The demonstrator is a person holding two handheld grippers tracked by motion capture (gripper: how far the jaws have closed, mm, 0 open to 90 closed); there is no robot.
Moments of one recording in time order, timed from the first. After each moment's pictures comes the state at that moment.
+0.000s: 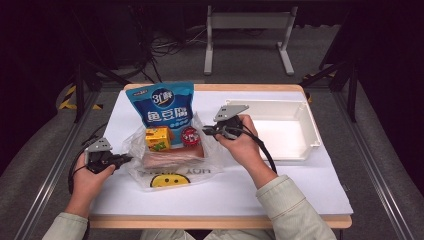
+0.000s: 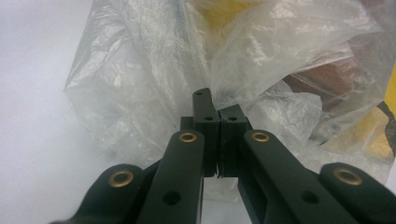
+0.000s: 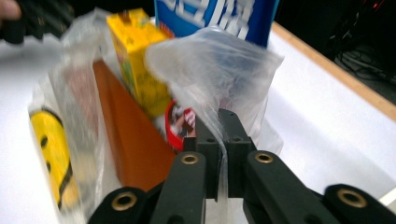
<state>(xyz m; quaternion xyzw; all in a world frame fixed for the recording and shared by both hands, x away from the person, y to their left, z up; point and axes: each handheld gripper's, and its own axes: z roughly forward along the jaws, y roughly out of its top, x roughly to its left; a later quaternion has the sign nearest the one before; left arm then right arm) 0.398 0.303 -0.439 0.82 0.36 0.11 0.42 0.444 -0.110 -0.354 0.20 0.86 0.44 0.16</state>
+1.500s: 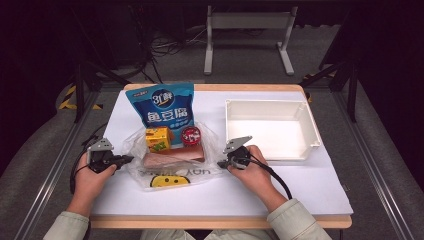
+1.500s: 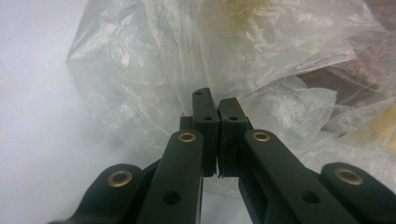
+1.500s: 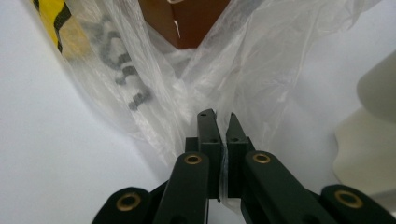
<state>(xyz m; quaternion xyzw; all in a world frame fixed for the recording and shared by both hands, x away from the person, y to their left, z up) 0.403 0.304 -0.450 0.82 0.38 0.09 0.41 0.405 -0.142 -0.434 0.24 0.90 0.34 0.09</state>
